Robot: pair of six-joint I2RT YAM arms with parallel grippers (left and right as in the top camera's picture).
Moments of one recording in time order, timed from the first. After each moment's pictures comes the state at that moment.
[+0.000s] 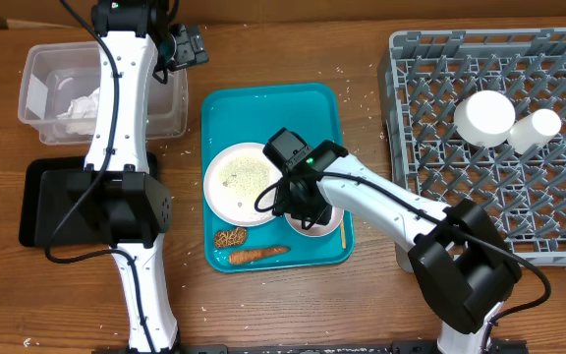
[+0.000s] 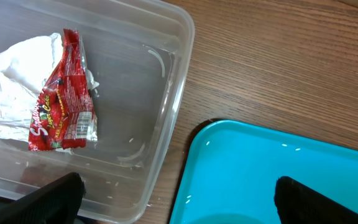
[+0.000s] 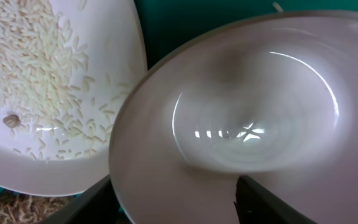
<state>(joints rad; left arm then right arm) -0.04 2.33 2.49 -1.32 -0.09 -0.37 0.73 1.94 1.39 -0.89 -0.12 0.90</state>
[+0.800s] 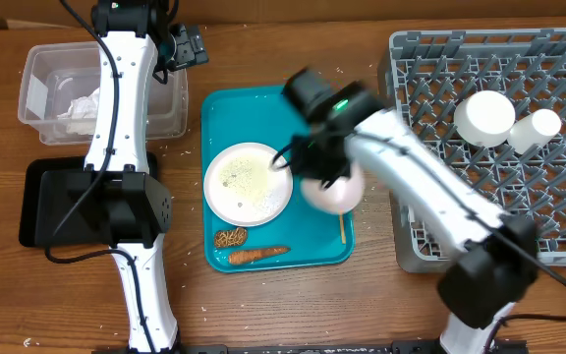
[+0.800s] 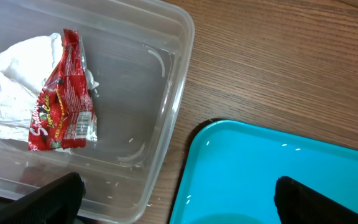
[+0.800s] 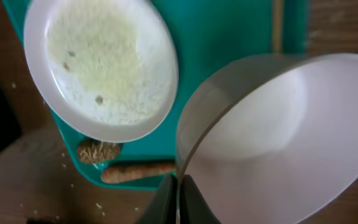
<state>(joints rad) -0.04 2.33 2.49 -1.32 -0.09 -0.37 0.57 1.90 1.83 -1.35 -0.12 0.70</state>
